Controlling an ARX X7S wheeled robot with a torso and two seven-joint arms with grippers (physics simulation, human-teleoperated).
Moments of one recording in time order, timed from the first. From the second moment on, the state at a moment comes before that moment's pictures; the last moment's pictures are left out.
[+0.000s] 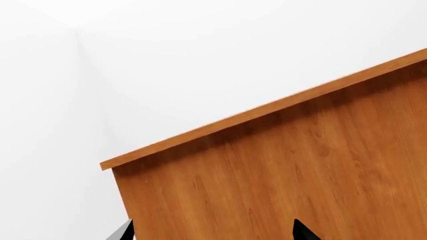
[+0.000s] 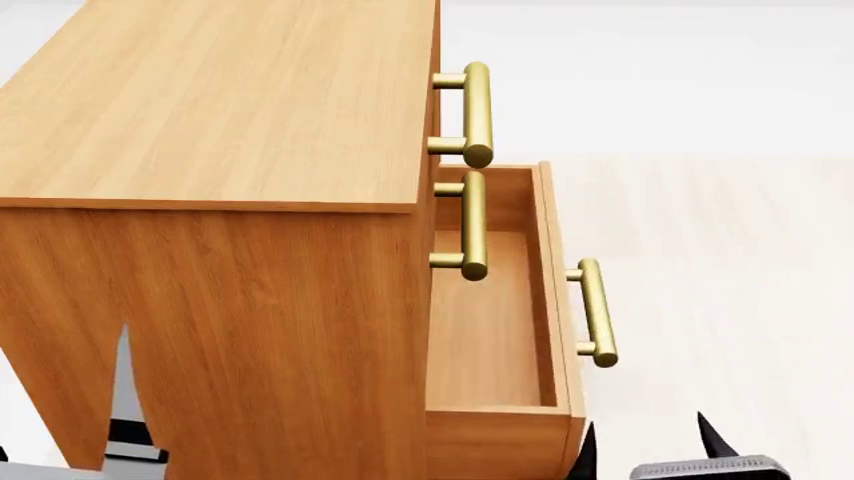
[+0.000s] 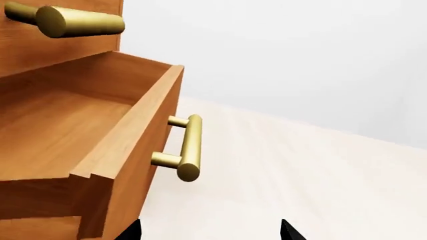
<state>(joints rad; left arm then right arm) -0.05 -0.29 0.24 0.72 0.16 -0.48 -0.25 0.20 0.26 -0.06 0.23 0.03 0.00 0.03</state>
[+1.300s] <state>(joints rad) -0.05 -0.31 0.24 0.73 0.14 -0.48 -0.27 0.26 0.25 -0.28 0.12 -0.07 0.10 -0.05</state>
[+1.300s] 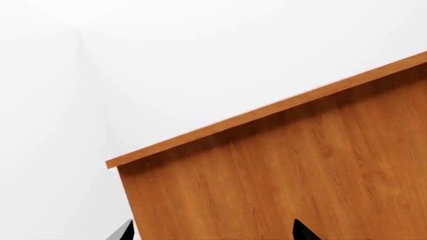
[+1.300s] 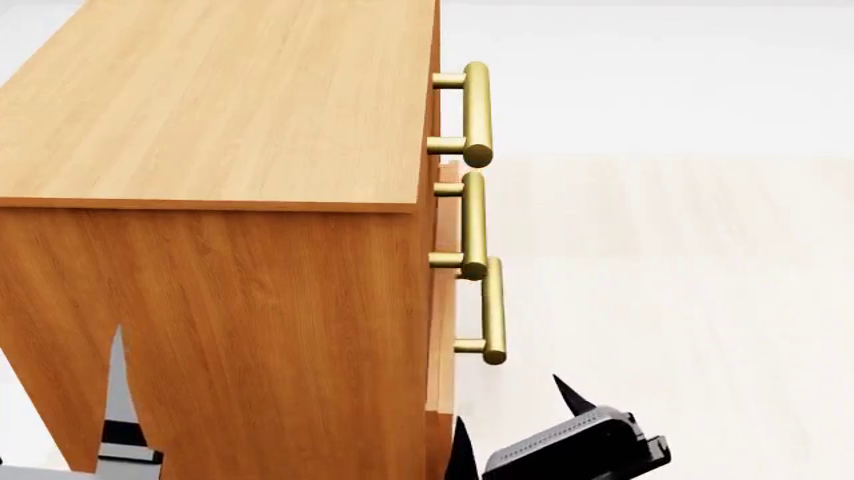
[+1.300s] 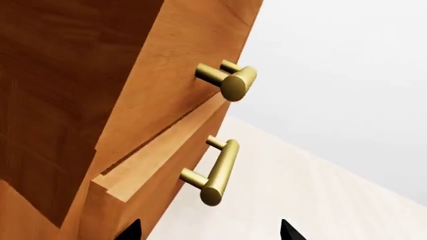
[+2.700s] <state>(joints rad) -0.03 -0.31 0.26 0.74 0.13 -0.48 -0.30 0.46 0.38 -0.58 0.12 -0.45 0.15 -0.13</state>
